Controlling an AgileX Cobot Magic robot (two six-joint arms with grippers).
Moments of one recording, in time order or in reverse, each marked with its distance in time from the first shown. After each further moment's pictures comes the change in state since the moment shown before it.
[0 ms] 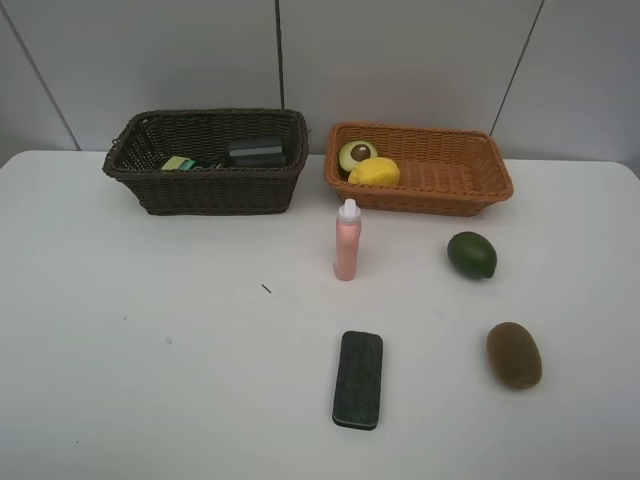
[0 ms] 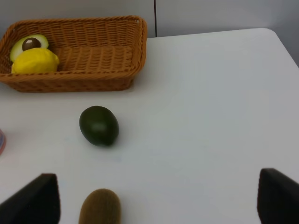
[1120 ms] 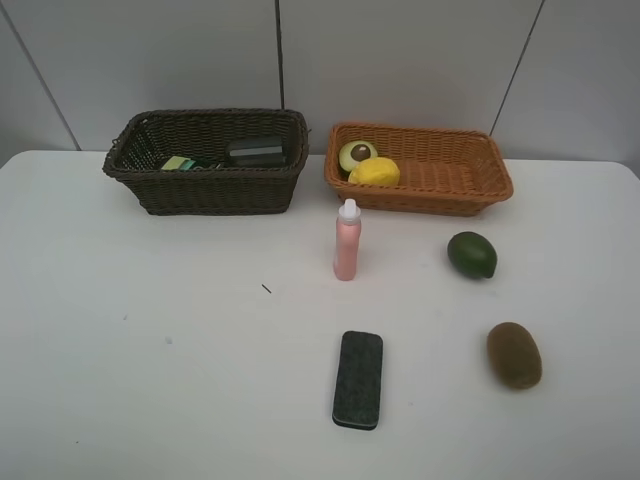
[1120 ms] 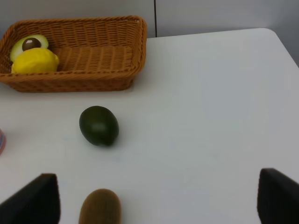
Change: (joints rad) left arm -0.012 0.000 0.000 0.063 0.000 -0.048; right arm 0.000 0.000 0.000 0.000 0.000 0.000
